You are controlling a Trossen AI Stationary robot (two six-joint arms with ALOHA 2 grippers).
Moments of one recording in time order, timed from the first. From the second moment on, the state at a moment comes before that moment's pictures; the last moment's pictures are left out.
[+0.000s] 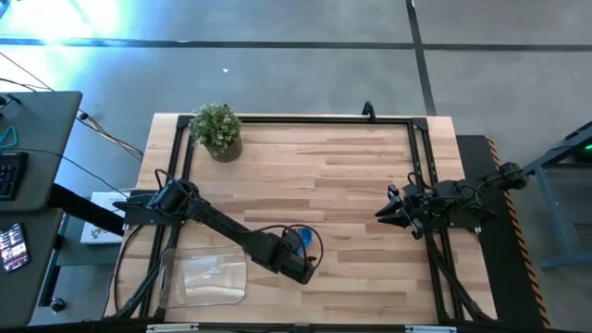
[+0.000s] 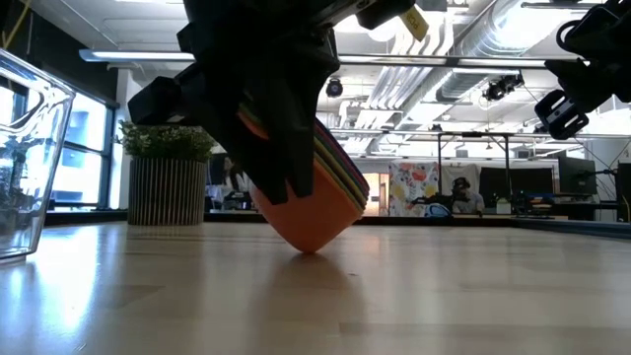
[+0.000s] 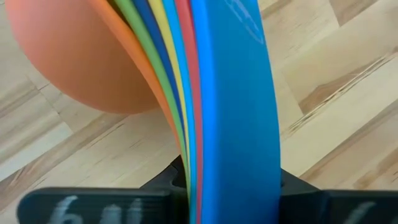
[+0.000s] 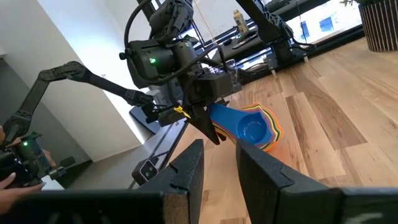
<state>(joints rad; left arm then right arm) -0.46 2.12 1.63 -0.79 -0.20 -1.43 0.35 0.03 0.01 0.02 0.05 0.47</state>
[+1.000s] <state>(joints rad) -0.47 2.12 1.63 -0.76 -0.21 -1.49 0.35 0.03 0.01 0.02 0.05 0.47</state>
